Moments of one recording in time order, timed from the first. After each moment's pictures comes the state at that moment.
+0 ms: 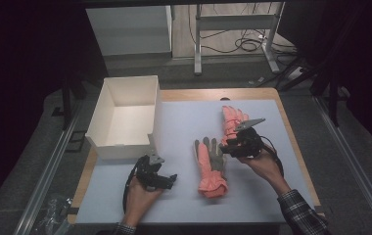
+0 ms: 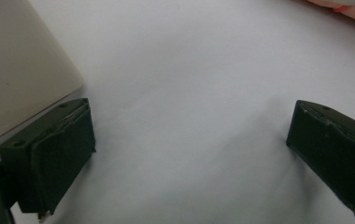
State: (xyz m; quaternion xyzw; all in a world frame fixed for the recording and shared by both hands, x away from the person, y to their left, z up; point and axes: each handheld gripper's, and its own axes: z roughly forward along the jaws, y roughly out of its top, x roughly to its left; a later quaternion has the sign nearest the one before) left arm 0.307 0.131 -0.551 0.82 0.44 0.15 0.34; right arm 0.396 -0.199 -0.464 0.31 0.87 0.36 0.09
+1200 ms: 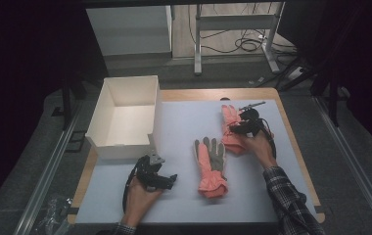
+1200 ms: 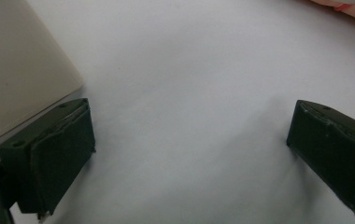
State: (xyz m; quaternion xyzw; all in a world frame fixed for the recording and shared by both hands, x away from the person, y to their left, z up) left arm 0.307 0.130 -0.551 0.82 0.44 0.15 0.34; right arm 0.493 -0.219 -0.499 0.46 0.82 0.30 0.15
